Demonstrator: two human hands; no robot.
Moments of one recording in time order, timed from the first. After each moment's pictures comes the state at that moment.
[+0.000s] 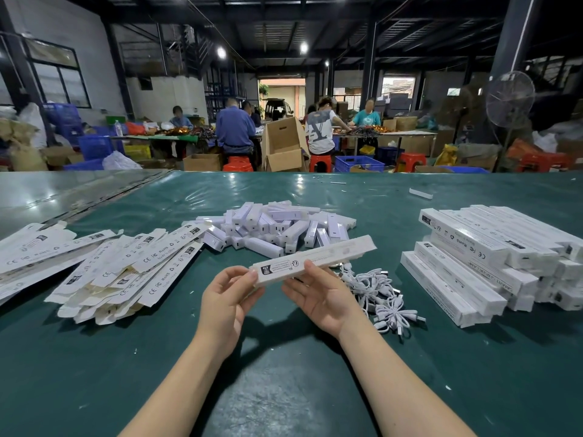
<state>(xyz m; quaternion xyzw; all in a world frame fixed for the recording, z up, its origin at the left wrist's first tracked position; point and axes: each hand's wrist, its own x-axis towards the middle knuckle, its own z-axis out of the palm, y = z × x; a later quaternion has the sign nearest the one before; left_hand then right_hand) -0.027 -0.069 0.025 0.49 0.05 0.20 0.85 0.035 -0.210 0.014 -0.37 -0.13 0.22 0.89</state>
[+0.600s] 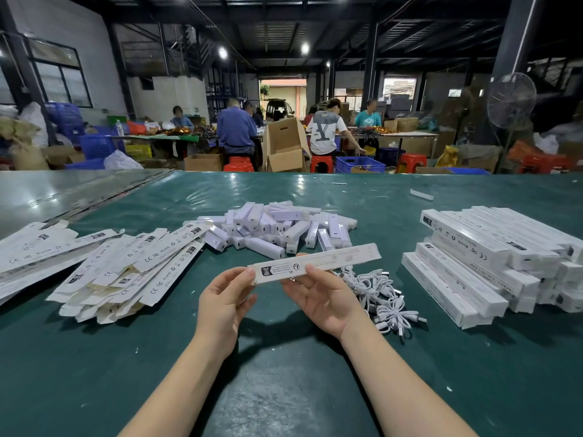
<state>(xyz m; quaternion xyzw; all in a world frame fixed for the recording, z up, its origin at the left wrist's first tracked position) -0.024 -0.065 0.020 0.50 0.09 0.19 0.84 0.034 -0.212 0.013 -0.37 -0.14 0.25 0.89</state>
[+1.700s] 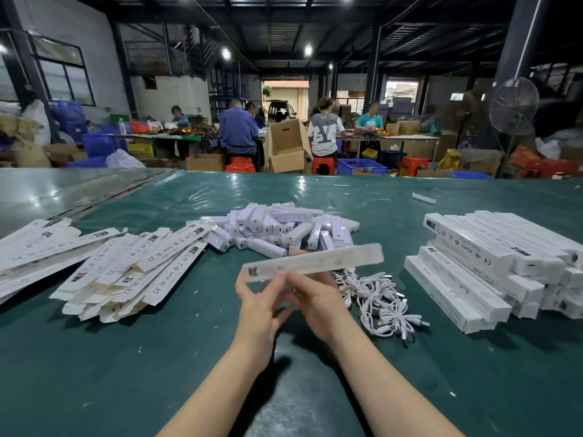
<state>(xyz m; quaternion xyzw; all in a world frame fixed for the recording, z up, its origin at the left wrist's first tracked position) -0.031 -0.108 0.025 0.47 0.07 0.14 0.87 0.019 -0.190 0.023 -0.46 -0.16 0.11 0.86</state>
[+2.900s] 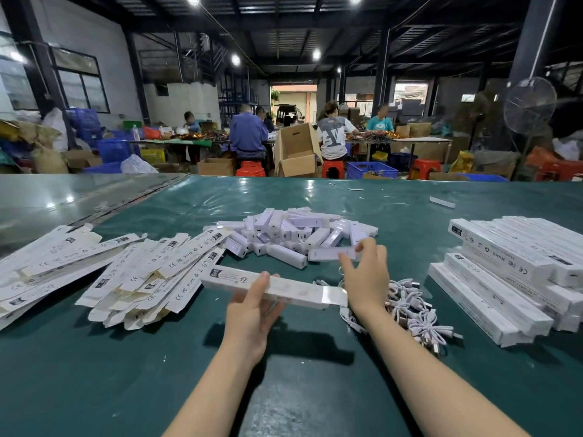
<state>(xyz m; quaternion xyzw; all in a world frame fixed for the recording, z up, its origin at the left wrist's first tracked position) -0.019 -0.060 0.021 0.39 0.13 0.16 0.90 0.077 -0.204 0.020 -0.84 -0.02 -0.32 0.44</state>
